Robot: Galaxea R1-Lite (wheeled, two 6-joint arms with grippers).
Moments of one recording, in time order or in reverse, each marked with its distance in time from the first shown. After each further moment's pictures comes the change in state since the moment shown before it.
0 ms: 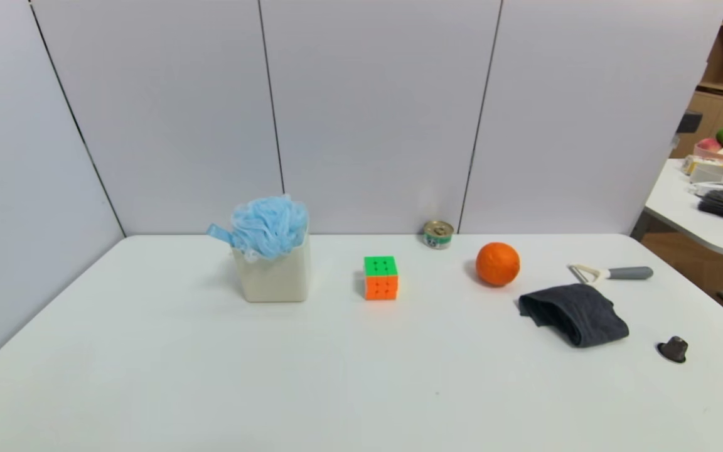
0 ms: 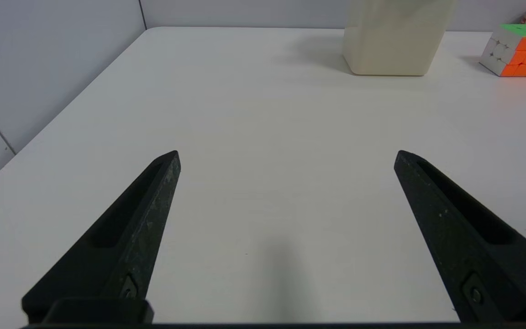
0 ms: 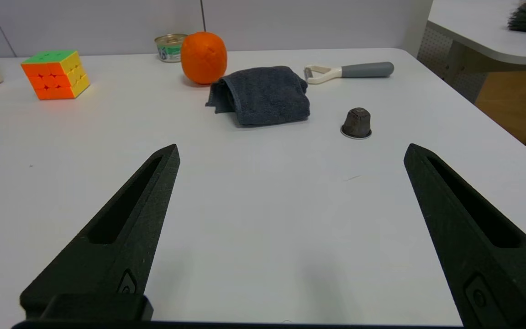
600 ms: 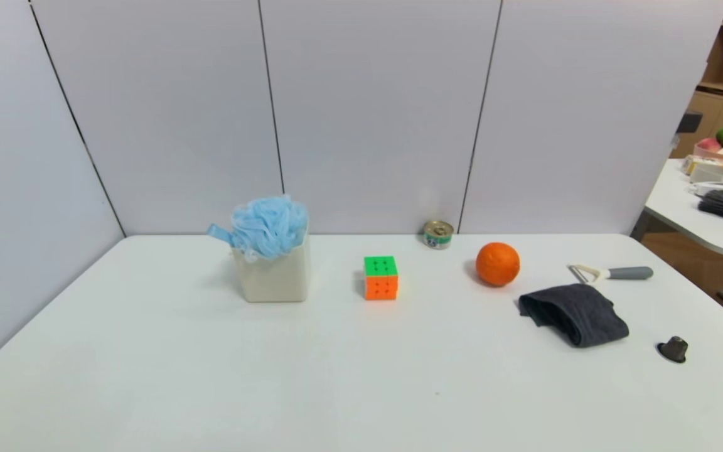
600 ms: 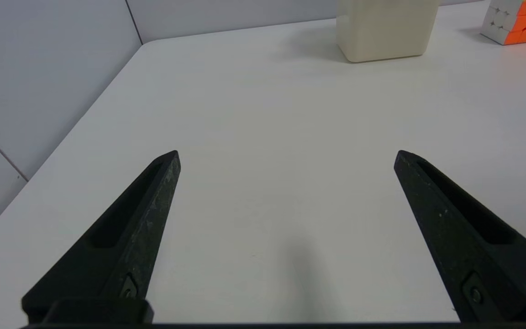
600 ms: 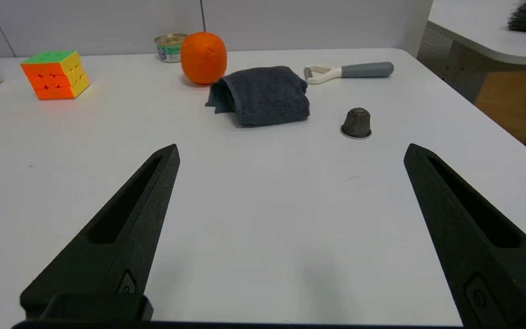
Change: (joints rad) left arm 0.000 0.000 0.000 0.004 -0.034 0.104; right arm 0.000 0.000 0.000 0.000 0.001 0.000
